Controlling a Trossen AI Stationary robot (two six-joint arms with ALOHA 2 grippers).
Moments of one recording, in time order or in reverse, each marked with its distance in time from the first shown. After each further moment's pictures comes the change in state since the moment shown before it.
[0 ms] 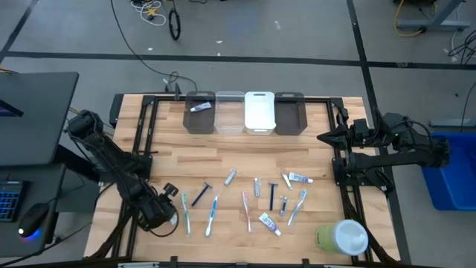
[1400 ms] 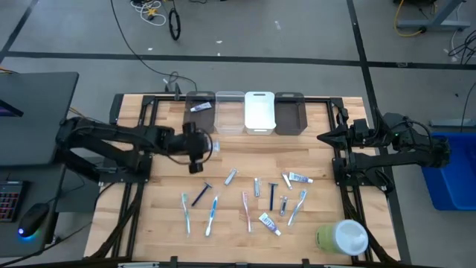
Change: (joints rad) left arm 0.823 -0.086 0.306 0.019 -0.263 0.191; right arm 0.000 0.000 0.000 0.000 0.000 0.000
